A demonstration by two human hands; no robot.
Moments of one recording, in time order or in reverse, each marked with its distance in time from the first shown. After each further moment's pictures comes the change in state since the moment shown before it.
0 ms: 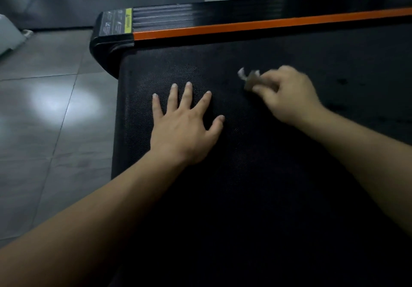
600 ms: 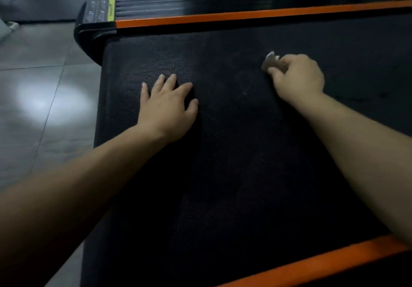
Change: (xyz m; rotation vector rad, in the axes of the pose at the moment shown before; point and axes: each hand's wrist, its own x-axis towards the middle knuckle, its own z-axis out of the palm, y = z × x) left_hand -0.017 0.022 -0.013 -0.096 -0.021 -0.017; right_hand -0.030 0.039 -0.039 -0.147 0.138 0.263
